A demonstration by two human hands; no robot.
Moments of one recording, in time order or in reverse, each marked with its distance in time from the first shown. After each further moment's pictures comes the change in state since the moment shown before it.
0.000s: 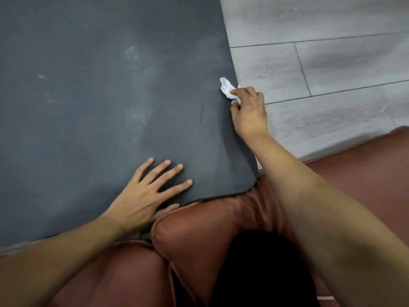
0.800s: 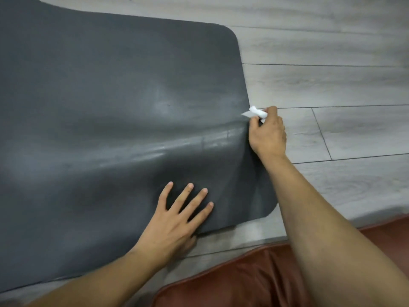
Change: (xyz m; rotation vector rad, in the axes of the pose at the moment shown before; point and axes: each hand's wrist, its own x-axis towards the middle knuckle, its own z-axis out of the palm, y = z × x) left_hand 0.074 -0.005 -0.020 0.168 -0.133 -0.219; right_hand 0.091 -0.034 -0.019 0.162 0.080 0.286
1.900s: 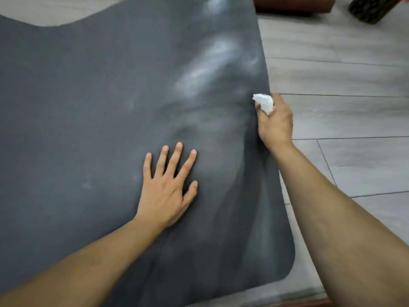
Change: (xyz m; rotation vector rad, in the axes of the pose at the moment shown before) left_hand 0.114 -0.097 -0.011 -0.114 0.220 -0.475; right_hand 0.123 -0.027 0.020 0.219 0.116 -0.221
